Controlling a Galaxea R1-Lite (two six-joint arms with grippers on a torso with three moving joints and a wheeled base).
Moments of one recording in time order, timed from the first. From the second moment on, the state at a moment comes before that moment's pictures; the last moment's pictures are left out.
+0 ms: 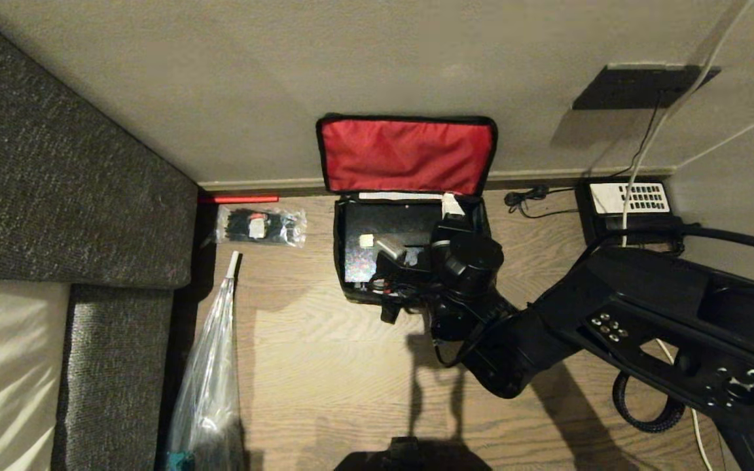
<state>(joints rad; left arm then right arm) 0.00 0.00 0.00 0.00 0.01 0.01 0.72 2.37 -1.26 -1.37 -0.76 -1.56</state>
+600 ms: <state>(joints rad) 0.00 0.00 0.00 0.01 0.00 0.01 0.72 2.37 -1.26 -1.38 -0.76 -1.56</state>
